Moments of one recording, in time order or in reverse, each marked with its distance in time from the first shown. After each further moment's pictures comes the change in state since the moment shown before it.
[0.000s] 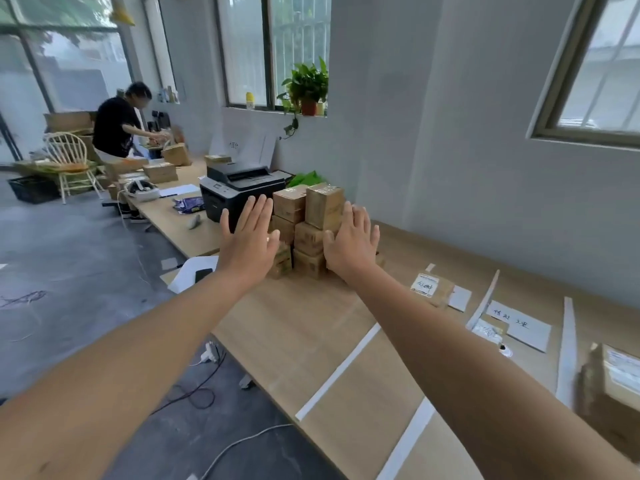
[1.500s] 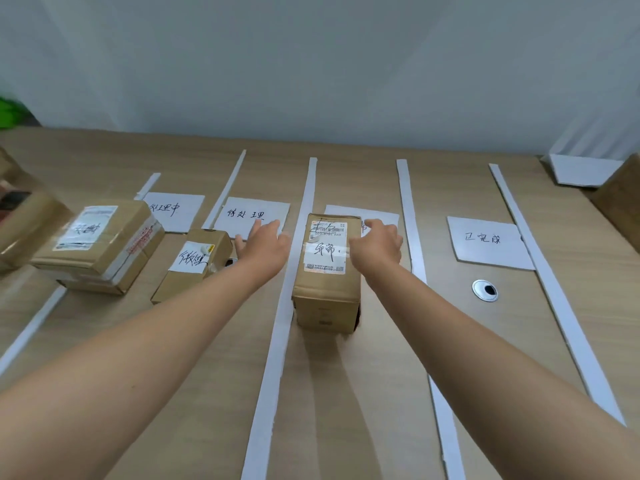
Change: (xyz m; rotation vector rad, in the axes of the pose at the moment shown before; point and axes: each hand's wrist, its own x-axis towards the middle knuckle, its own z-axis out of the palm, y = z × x) left_hand -0.041 0.701 0.352 -0.446 -0.867 0.139; right_hand -0.091 0.713 -0.182 0.191 0.197 1.100
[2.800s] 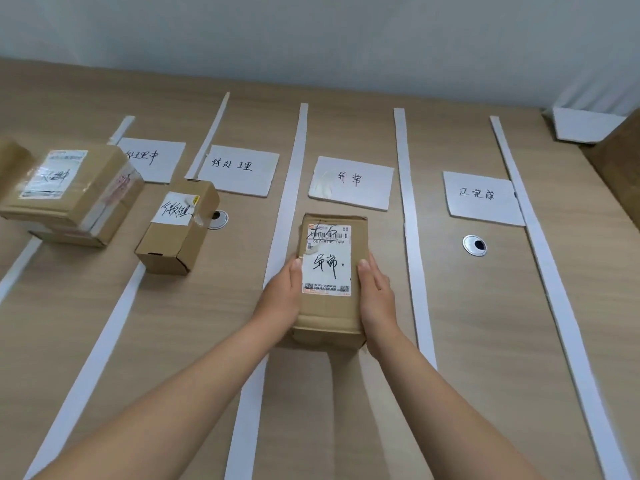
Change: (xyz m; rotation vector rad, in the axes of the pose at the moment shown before) left_hand -0.097 -0.041 0.109 -0.504 -0.141 0.026; right_hand -0.081 0.135 0.038 0.619 -0.121 0.109
